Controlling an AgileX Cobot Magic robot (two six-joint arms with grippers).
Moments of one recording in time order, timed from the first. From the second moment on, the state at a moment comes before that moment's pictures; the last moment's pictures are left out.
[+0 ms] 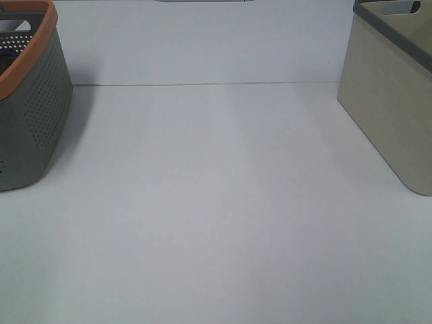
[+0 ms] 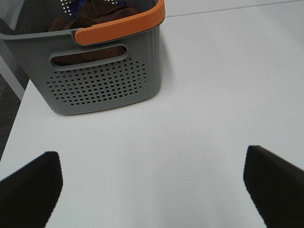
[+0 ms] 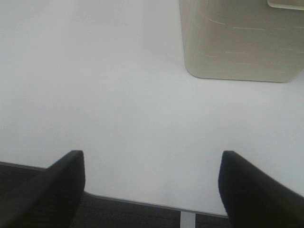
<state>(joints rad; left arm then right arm) 0.00 -0.01 -0.51 -0.04 1.04 0.10 0.02 0.00 -0.50 0.08 1.06 -0.12</state>
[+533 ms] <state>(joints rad) 0.00 -0.01 -0.51 -0.04 1.04 0.10 0.02 0.00 -0.50 0.08 1.06 -0.12</state>
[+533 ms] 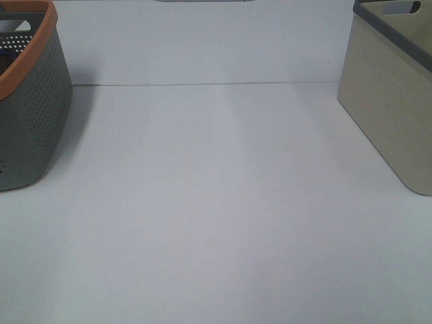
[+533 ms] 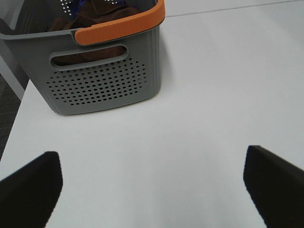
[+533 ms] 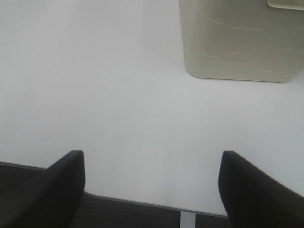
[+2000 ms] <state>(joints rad) 0.00 0.00 -0.54 -0.04 1.04 0.11 0.02 0.00 -0.50 0.08 1.06 -0.12</state>
